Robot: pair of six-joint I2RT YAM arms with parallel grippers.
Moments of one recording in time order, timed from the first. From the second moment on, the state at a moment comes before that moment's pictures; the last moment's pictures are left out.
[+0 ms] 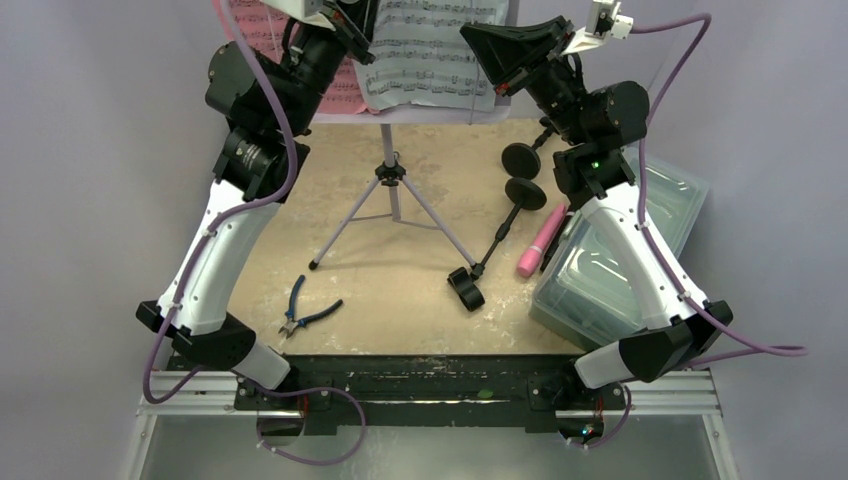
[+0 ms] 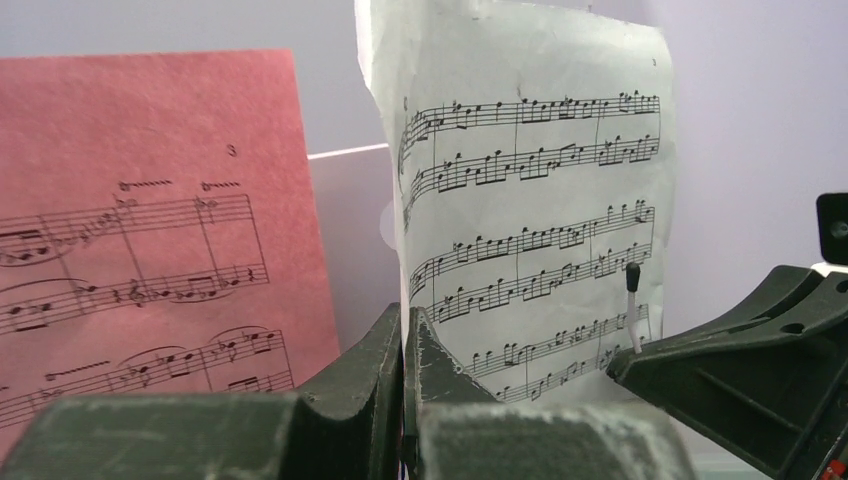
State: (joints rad) left arm -0.58 1.53 2.13 0.00 0.00 0.02; right arm 0.43 1.45 1.71 0.47 -0.41 0.59
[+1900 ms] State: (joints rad) left arm -0.58 0.91 1.64 -0.33 -0.07 -0.08; right arm 0.43 0.79 0.98 -0.05 -0.21 0.29
